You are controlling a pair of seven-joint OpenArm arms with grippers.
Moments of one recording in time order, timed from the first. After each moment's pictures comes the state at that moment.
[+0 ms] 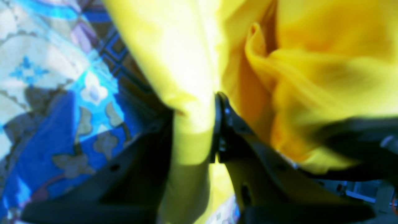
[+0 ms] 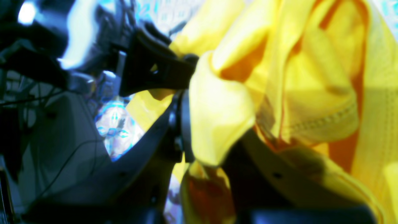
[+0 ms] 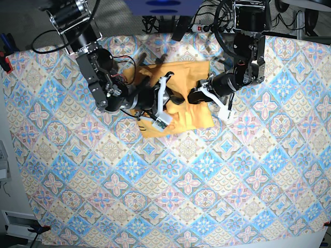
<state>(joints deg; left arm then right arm) 6.5 -5.6 -4.1 73.6 -44.6 -23.6 46.3 4.4 9.8 -27.0 83.5 34.2 33.7 -47.6</state>
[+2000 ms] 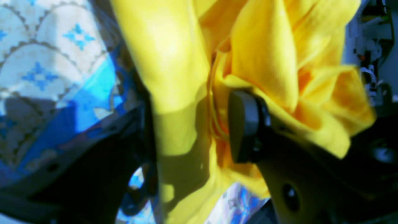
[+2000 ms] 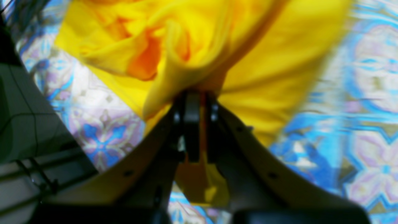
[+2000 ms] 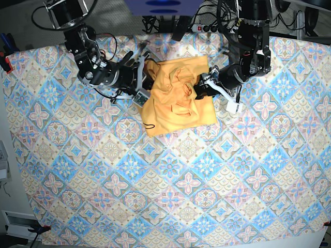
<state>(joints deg) 12.2 -5.6 -7.6 80.6 -44.1 -23.4 46.5 -9.0 15.7 -20.3 93.5 16.1 34.0 -41.7</state>
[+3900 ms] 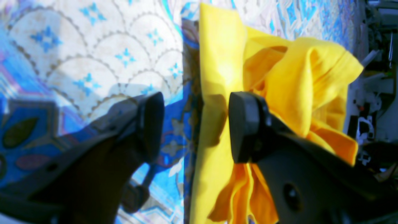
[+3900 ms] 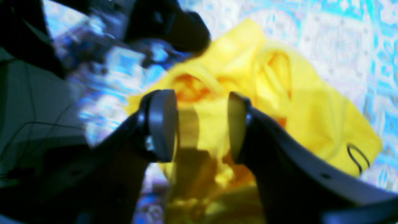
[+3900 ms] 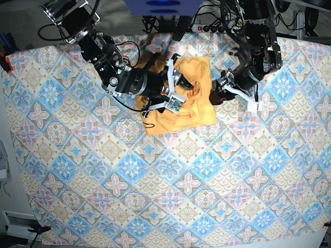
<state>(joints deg) 12.2 -3.8 -19.2 80.4 -44.1 -23.4 46.6 -0.8 13.9 -34.4 97.5 16.9 27.5 -42.1</state>
